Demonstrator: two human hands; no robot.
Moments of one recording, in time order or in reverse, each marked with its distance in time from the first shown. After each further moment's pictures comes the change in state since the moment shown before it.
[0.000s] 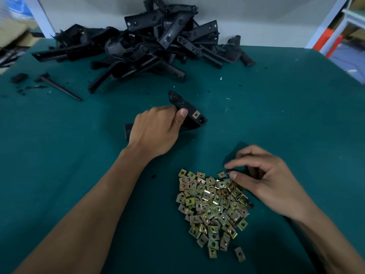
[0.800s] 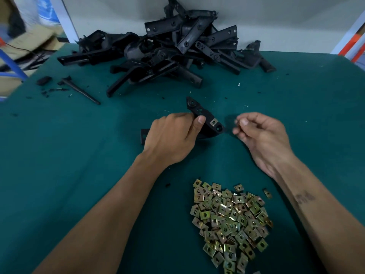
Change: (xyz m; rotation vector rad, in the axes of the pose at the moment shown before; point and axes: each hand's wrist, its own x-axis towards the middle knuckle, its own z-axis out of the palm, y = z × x) left_hand 0.000 0.001 0.001 -0.016 -0.007 0.011; right_hand 0.104 -0.010 0.019 0.877 0.192 0.210
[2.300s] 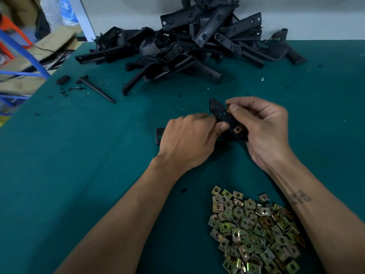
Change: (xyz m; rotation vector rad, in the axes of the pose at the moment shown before) left_hand -0.001 0.005 -0.005 0.016 0.070 0.075; right_hand 0.025 0.017 0.053 -0.030 -0.044 -0.248
